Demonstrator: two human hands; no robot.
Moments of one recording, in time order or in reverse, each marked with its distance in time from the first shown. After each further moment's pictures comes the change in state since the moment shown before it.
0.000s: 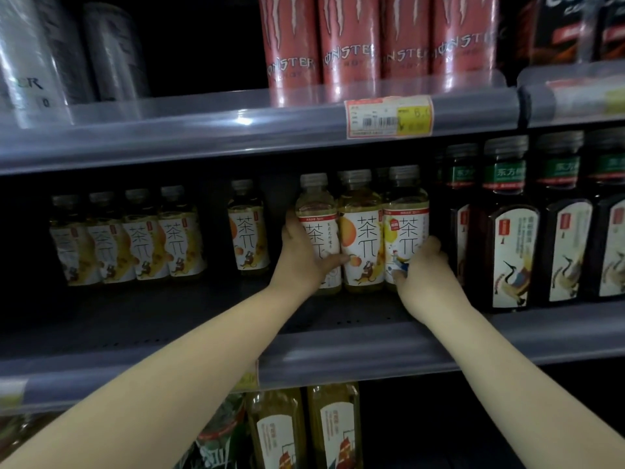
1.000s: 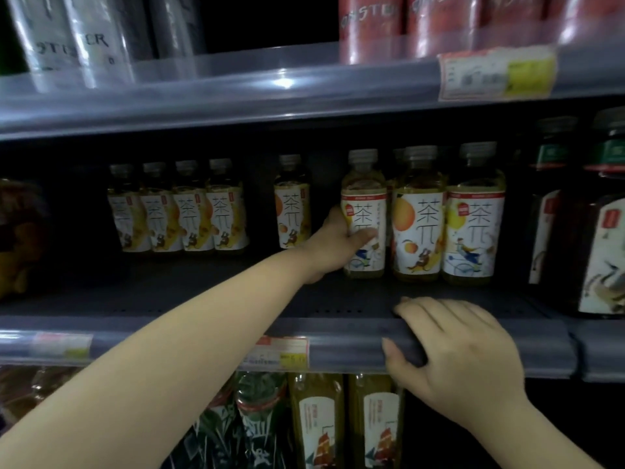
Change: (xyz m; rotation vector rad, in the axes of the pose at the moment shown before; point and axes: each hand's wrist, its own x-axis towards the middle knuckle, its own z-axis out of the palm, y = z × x) left_hand 0.007 -0.009 -0.032 -0.185 -0.317 -0.178; right_hand -0.081 0.018 0.035 -0.247 0.365 -0.953
